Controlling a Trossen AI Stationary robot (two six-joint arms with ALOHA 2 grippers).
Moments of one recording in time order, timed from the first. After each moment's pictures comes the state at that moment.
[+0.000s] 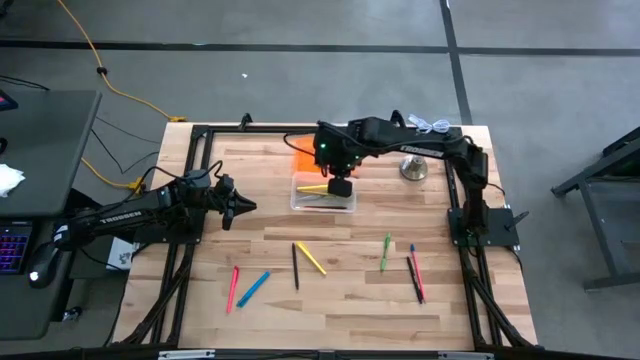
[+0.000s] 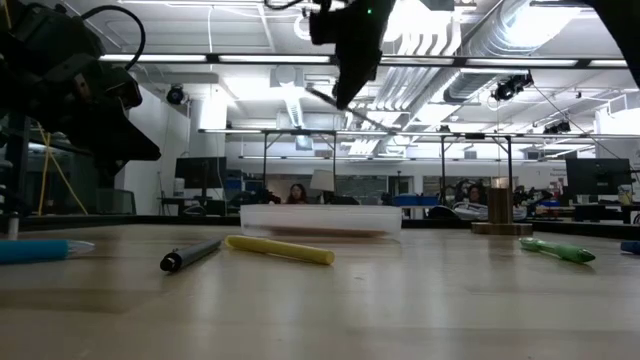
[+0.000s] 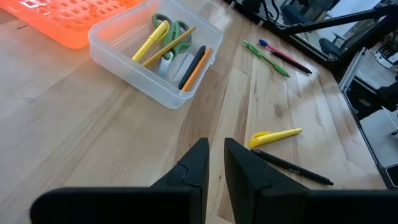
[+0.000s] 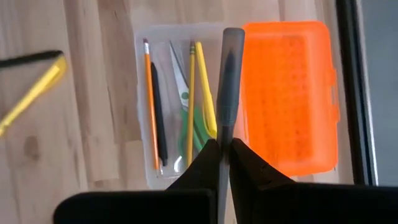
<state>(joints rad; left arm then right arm) 0.37 0.29 0.09 -0.21 0.30 -0.35 -0.21 1.94 1.97 -1.18 0.06 -0.11</state>
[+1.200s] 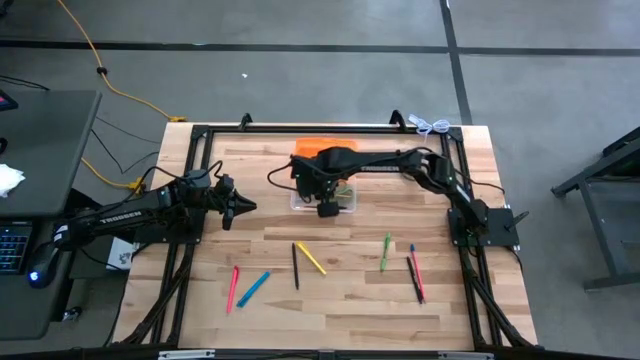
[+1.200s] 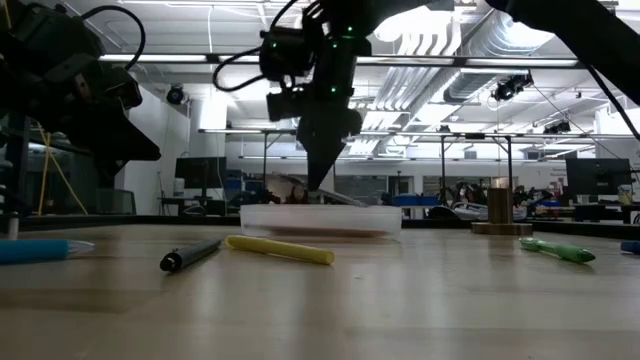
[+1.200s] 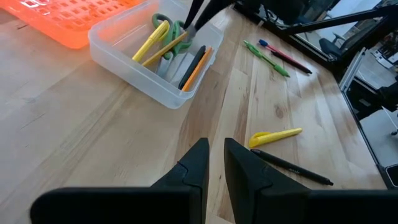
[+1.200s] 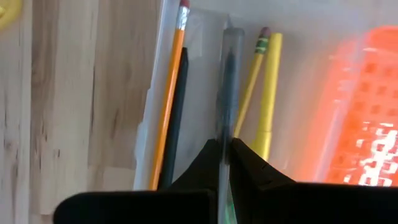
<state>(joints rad) 0.37 0.29 0.09 -0.21 0.30 -0.35 -0.17 2.24 1.97 -1.05 0.04 -0.32</state>
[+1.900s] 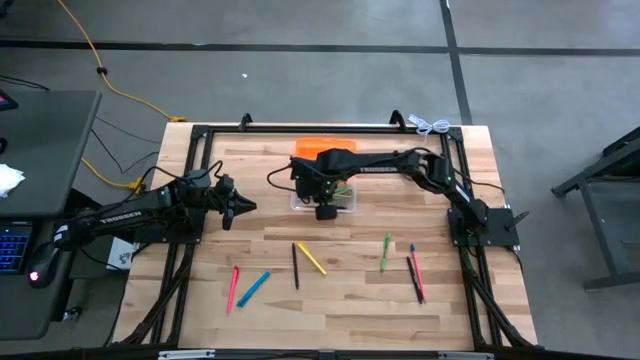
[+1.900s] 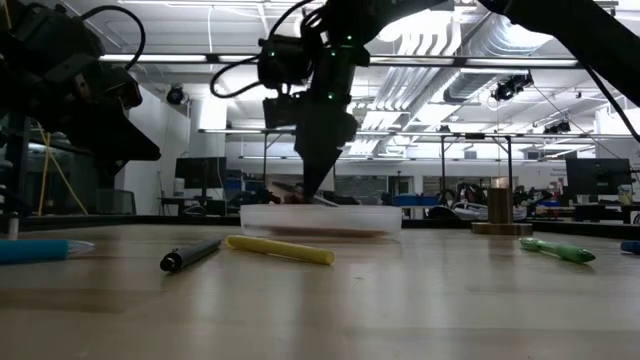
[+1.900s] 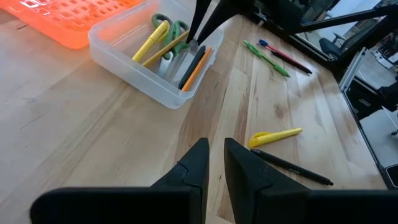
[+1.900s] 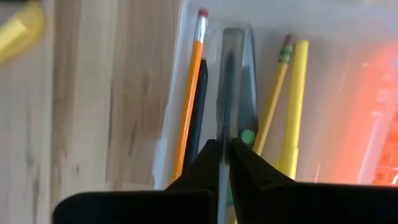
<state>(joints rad) 0.37 0.29 0.09 -0.21 0.30 -0.35 -0.17 2.25 1.94 -1.01 -0.04 -0.29</state>
